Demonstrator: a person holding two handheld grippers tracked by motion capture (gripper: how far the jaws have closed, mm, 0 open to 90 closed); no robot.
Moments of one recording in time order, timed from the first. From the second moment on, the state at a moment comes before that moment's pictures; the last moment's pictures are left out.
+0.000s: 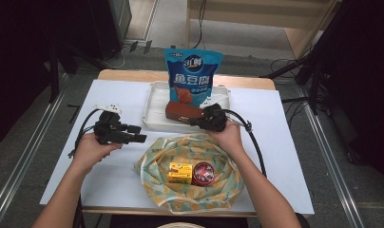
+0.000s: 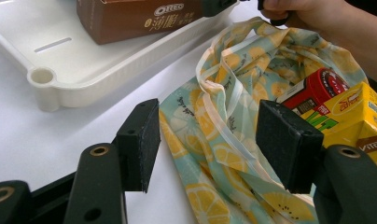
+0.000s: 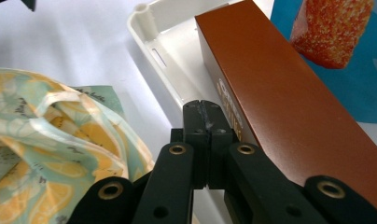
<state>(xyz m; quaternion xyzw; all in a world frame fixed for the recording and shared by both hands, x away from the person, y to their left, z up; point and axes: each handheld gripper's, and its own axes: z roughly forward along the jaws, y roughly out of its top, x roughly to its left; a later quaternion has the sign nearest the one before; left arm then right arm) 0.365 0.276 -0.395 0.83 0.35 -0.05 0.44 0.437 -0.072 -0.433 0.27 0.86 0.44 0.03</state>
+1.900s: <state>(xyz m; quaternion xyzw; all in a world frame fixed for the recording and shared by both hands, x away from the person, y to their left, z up) 0.365 0.271 -0.397 0.83 0.35 -0.05 0.43 0.492 -0.049 -0.452 0.35 0.84 0.41 0.05</state>
